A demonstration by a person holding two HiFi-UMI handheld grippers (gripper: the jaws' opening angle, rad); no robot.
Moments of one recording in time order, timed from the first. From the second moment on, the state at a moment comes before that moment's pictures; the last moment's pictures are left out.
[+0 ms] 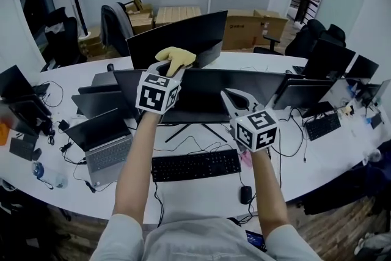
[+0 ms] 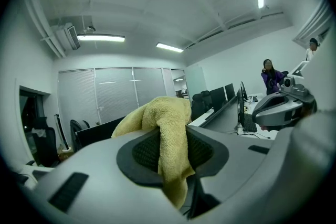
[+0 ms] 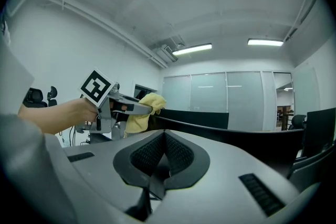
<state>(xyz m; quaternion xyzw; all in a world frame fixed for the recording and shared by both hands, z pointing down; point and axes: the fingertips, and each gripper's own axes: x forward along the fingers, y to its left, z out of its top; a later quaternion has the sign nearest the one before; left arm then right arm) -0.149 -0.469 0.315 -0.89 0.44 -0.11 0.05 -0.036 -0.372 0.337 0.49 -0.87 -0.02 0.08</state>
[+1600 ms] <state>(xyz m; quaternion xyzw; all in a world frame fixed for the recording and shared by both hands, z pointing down) -0.393 -0.493 0.375 -0.82 0.54 -0.17 0.04 -0.211 -0.398 0.360 0.46 -0.88 -0.01 0.10</state>
